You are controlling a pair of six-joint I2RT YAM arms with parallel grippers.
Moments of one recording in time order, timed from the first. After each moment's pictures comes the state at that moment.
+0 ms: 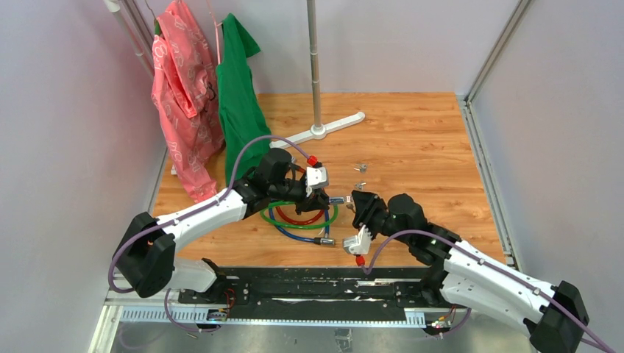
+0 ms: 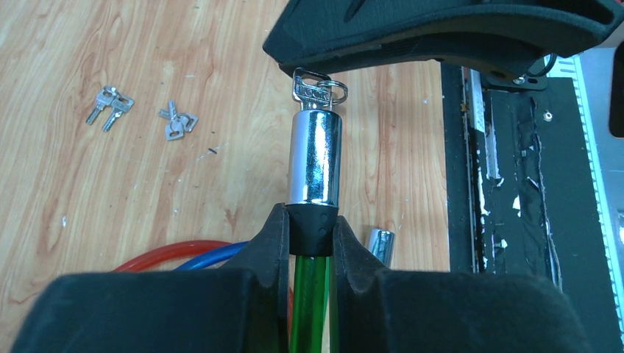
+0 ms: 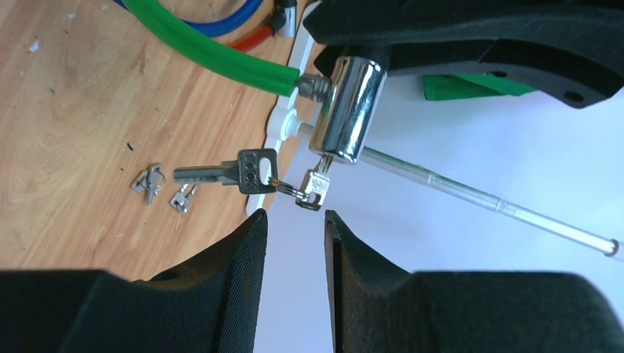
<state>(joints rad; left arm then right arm) -0.70 1.34 0.82 -0.02 0.72 0.34 0.84 0.74 0.44 -0.10 -0.11 -1.76</state>
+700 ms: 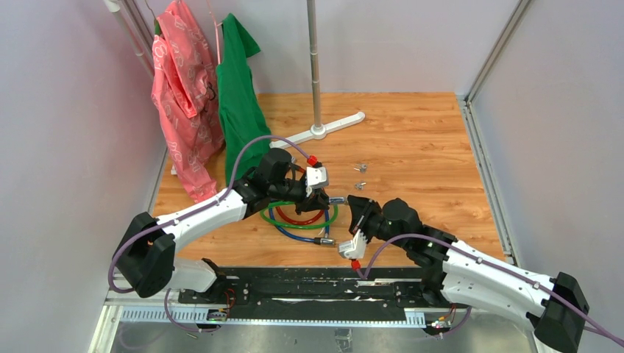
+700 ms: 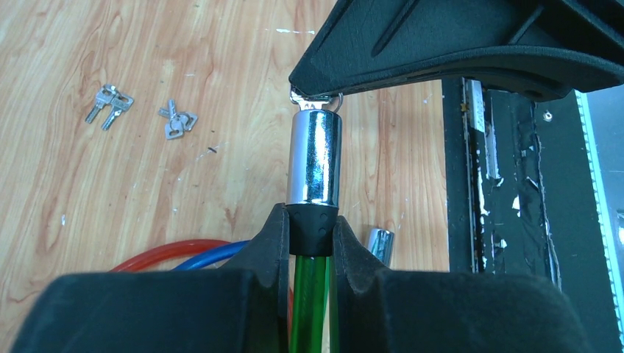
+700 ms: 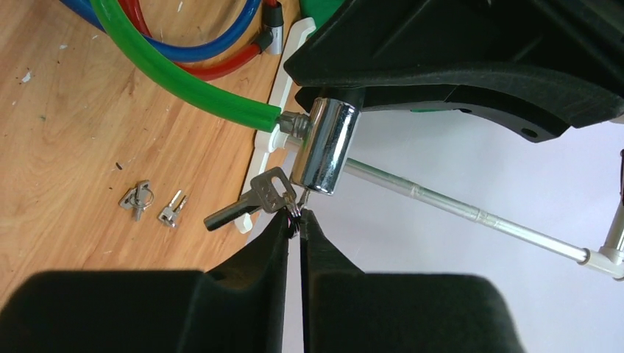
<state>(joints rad) -0.70 1.34 0.82 -0.02 0.72 0.34 0.95 0.76 0.43 -0.05 -0.03 -1.76</state>
